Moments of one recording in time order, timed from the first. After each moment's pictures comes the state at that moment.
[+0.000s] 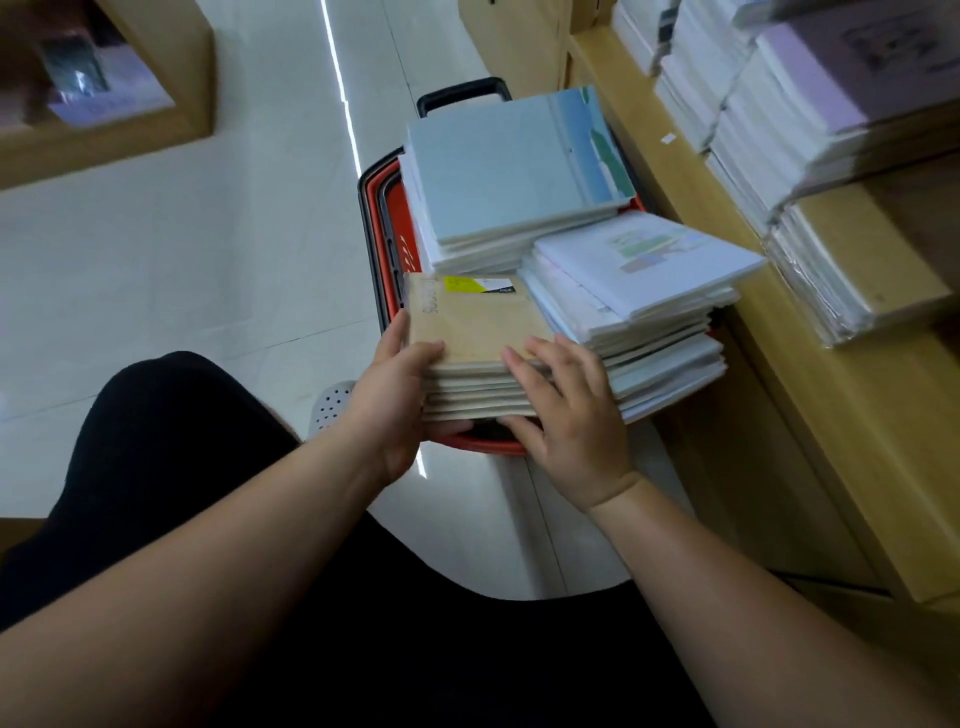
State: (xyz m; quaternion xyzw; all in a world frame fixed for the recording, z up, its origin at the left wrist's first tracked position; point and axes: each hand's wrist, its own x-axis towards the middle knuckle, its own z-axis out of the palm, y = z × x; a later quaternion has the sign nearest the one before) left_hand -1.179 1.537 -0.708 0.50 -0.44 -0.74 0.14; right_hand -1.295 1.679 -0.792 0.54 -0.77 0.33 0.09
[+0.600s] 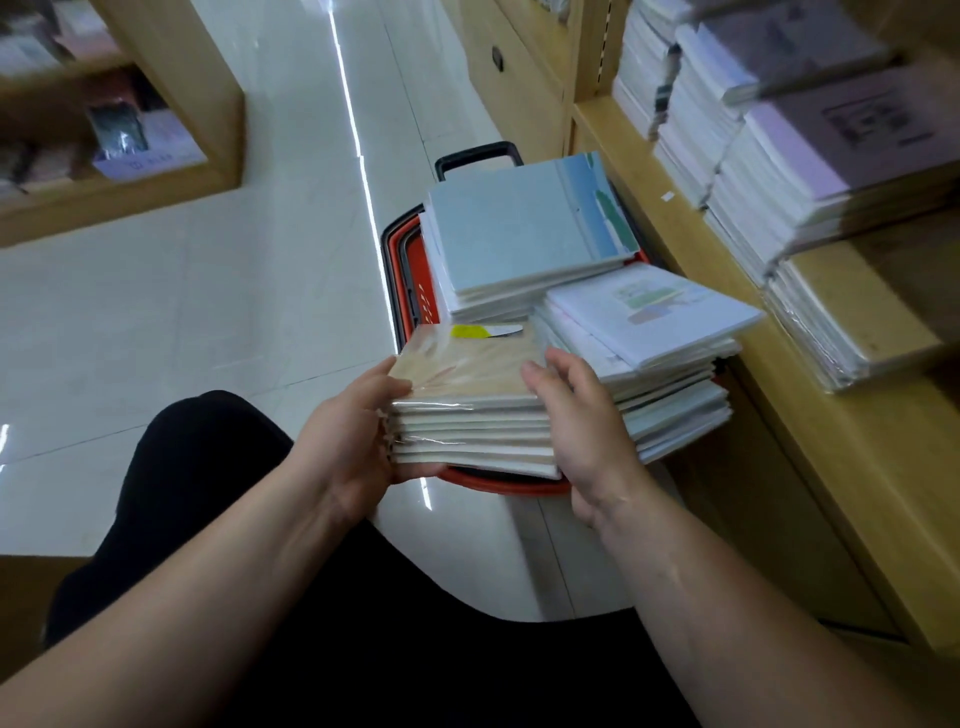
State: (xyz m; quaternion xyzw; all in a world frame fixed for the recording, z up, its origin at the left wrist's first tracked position) left_hand -1.147 1.507 -0.669 0.50 -0.40 -0.76 0.12; right_hand -1.280 1.647 -0.677 0.09 -0.66 0.62 -0.41
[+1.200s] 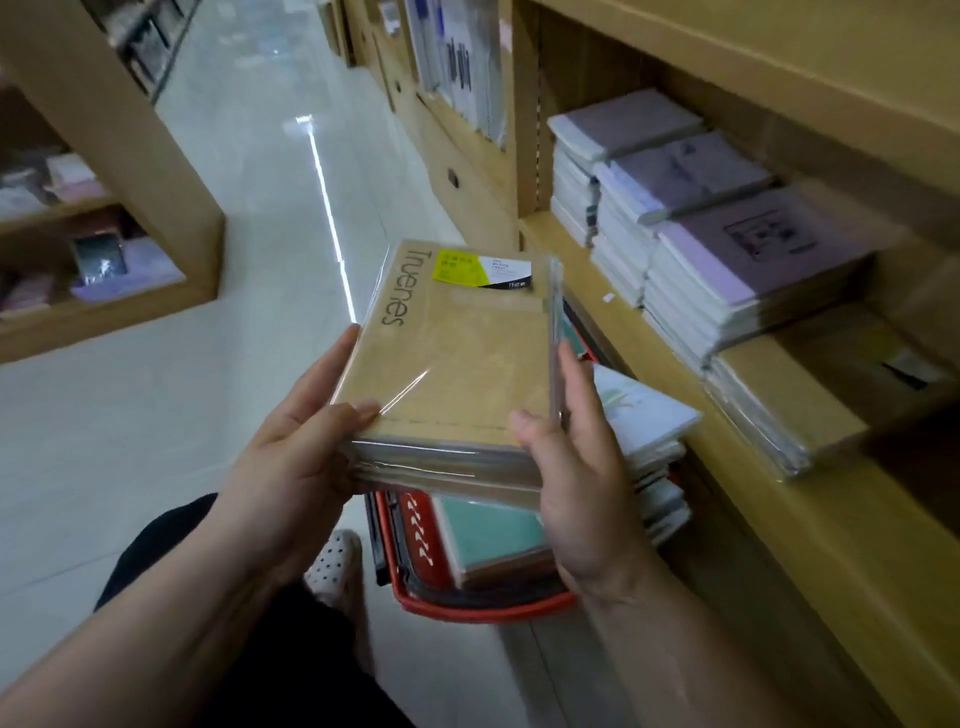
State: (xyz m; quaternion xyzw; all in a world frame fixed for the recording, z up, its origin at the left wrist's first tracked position) left_hand -1.191 1.492 -0.586 0.29 -0.58 -0.73 0.22; right_hand -1.317 1.644 -0.625 0.21 -0.57 0.74 -0.29
